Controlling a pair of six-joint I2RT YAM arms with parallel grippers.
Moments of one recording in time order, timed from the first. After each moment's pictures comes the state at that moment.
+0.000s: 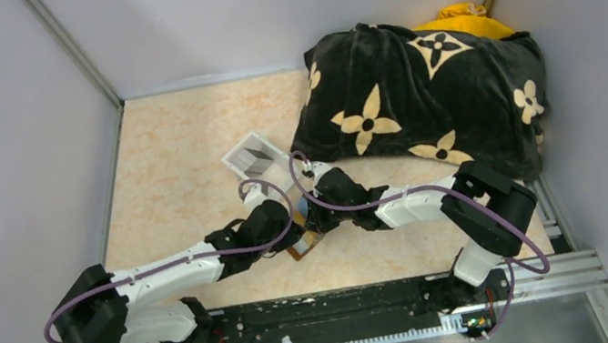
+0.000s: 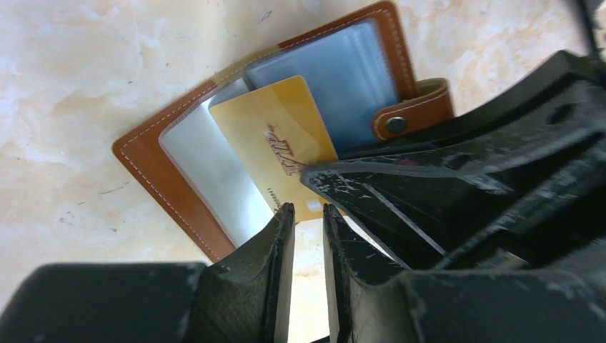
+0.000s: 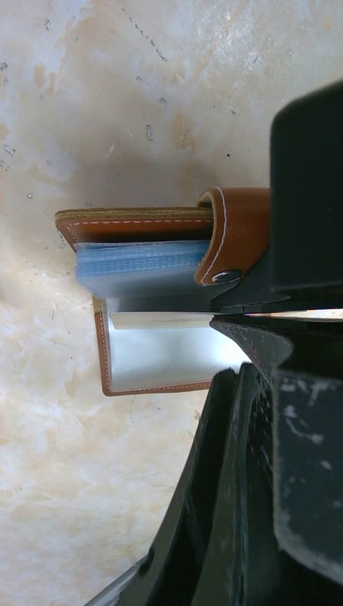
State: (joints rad) left arm -1.00 1.21 0.56 -0.13 -0.32 -1.14; right arm 0.91 1.58 0.69 0.21 -0.12 0.57
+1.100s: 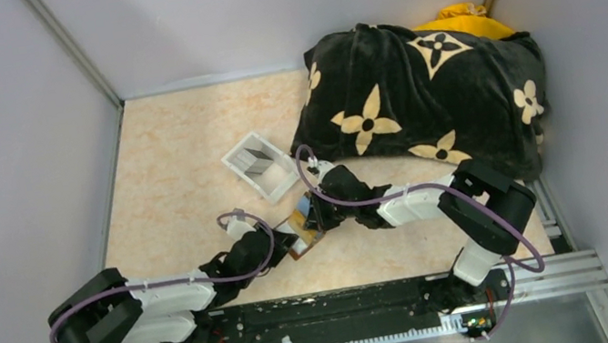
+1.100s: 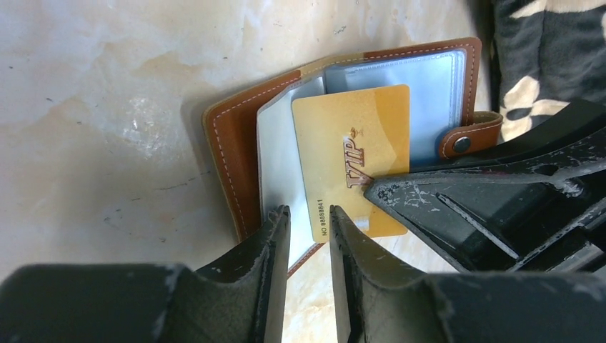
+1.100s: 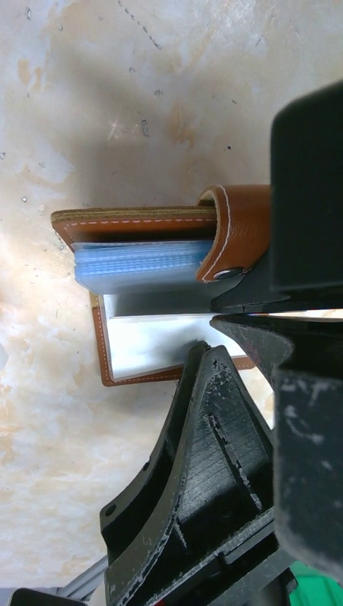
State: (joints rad) left arm -1.00 1.20 0.17 0.43 -0.39 -1.39; right arm 0.87 1.59 0.67 0.27 -0.19 0.66
